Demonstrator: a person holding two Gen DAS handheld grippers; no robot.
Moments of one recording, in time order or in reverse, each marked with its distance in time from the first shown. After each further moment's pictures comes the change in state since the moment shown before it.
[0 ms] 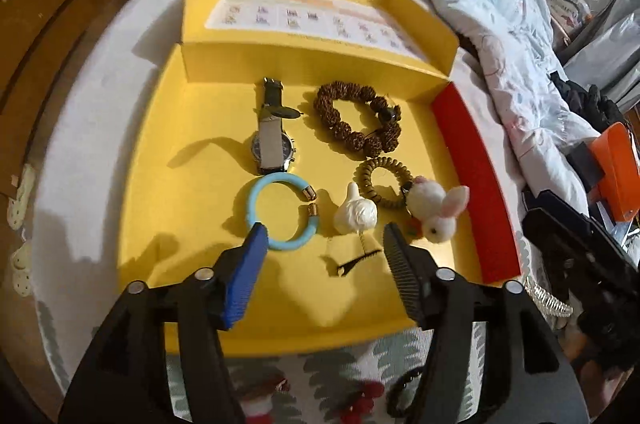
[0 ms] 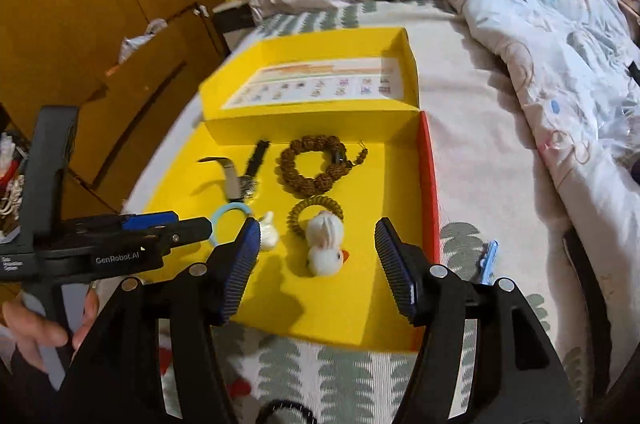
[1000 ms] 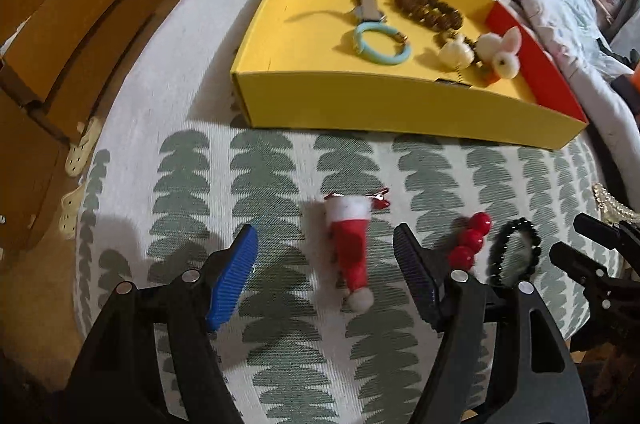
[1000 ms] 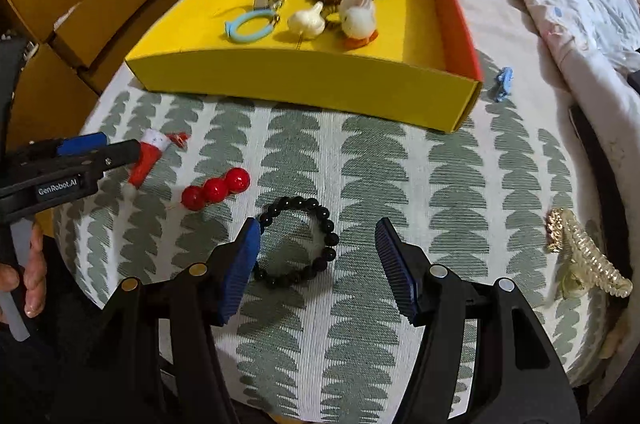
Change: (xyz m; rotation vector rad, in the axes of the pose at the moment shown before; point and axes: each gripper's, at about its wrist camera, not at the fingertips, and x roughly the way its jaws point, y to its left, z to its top) left arm -0.018 0.029 -0.144 -0.037 0.020 0.246; right arm -0.003 0.030 -0.153 -0.129 0.299 -0.060
